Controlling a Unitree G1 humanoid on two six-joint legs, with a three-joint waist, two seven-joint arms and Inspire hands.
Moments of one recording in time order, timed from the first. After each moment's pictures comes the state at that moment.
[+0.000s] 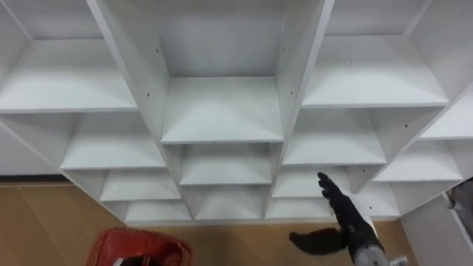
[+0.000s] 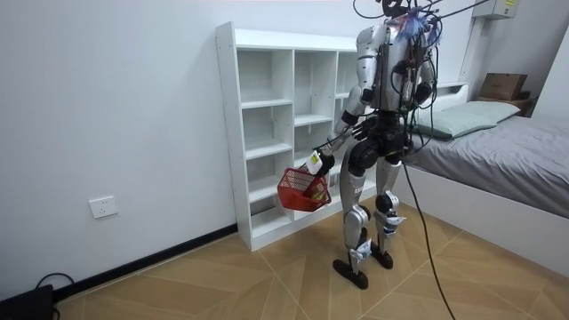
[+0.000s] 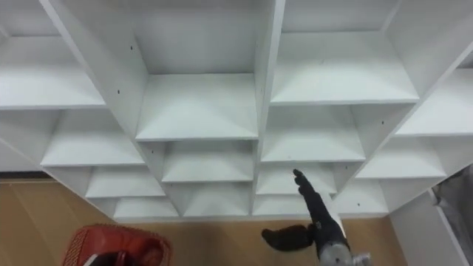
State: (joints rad) left arm 0.16 0.25 -0.14 0.95 -0.08 -0.16 0.05; right arm 0.21 -0.30 0.22 0.57 -0.01 -0.23 -0.10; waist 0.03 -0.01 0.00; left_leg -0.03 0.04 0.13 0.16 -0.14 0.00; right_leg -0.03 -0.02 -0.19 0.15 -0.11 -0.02
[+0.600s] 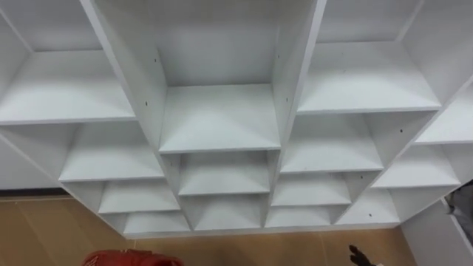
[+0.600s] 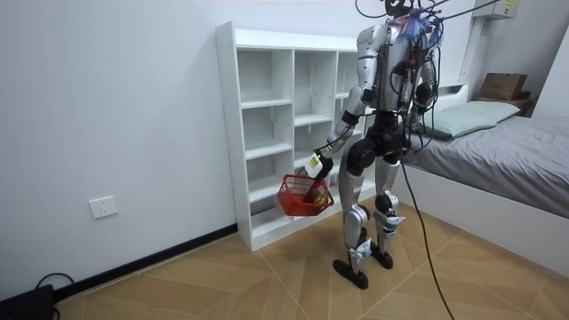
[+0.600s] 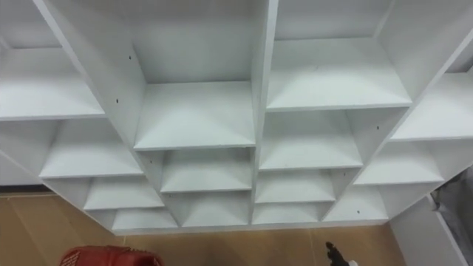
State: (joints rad) left arm 0.18 0.23 -0.08 1.04 -0.09 -0.16 0.08; right arm 0.24 -0.25 0.13 0.94 0.00 -0.22 -0.13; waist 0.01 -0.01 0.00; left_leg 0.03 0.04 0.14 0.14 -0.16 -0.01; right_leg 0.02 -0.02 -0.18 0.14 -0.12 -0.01
